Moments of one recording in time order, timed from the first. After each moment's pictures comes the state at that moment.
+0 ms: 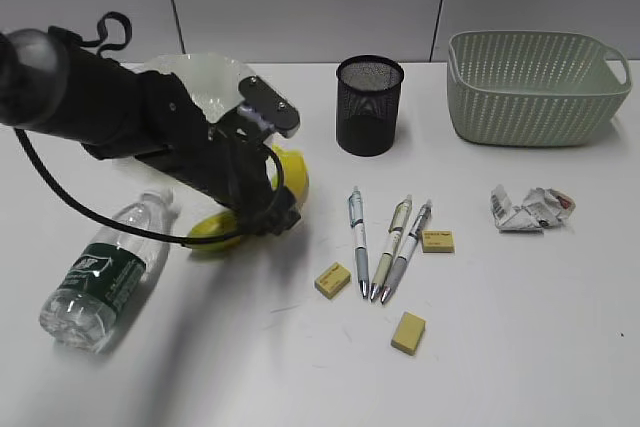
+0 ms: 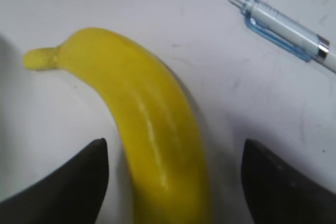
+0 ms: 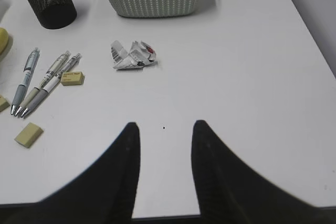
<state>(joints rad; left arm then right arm) -0.56 2.06 -1.17 -0.51 0.20 0.81 0.00 -0.01 -0.51 0.05 1.04 0.03</state>
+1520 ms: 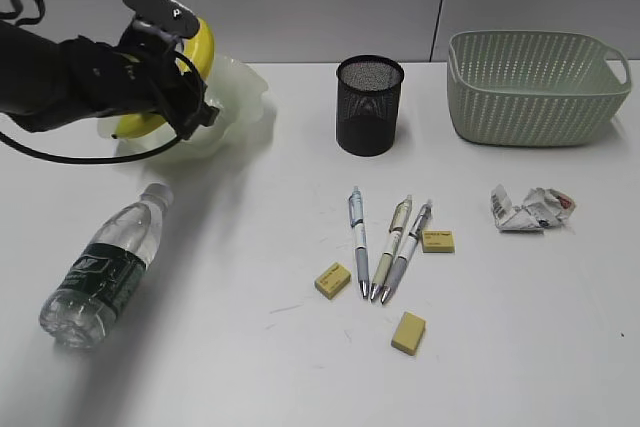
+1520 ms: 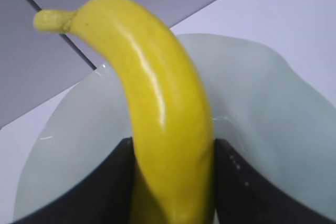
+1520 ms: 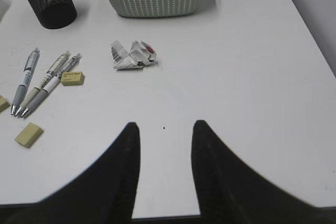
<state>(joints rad) -0.37 2.03 -1.17 -0.52 -0.28 0.80 0.00 -0.01 -0.51 0.05 1.04 0.03</state>
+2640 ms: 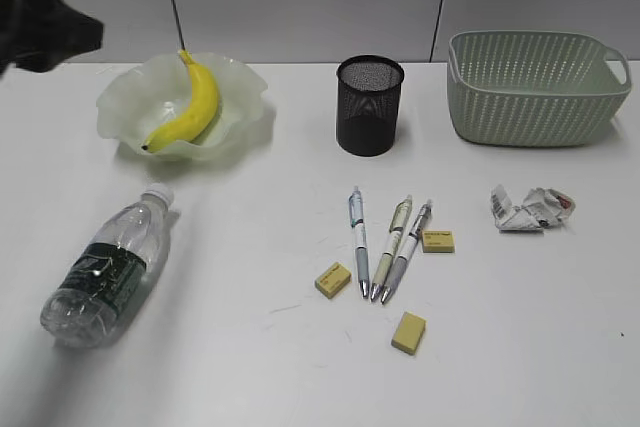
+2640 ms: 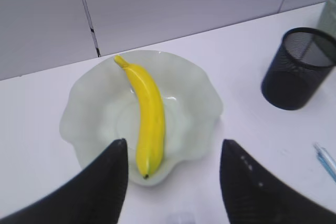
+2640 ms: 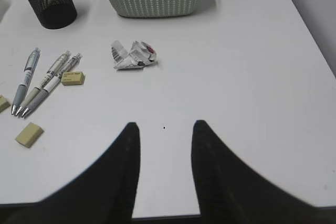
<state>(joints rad) -0.24 1.28 -0.83 -0.78 0.19 0.80 0.00 -0.01 -0.51 0.05 1.04 0.03</state>
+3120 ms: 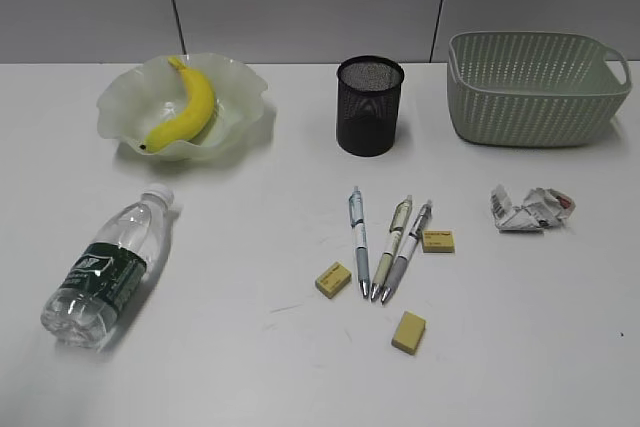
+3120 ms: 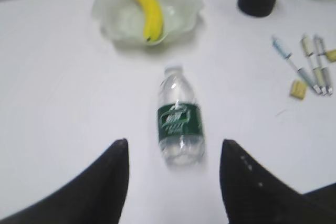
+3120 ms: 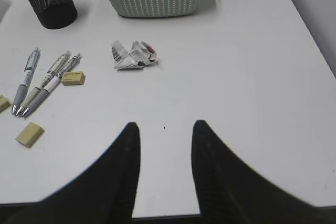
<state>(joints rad) -0.20 0.41 -0.65 -0.14 0.92 0.12 0.00 -0.01 -0.51 0.05 1.04 0.03</state>
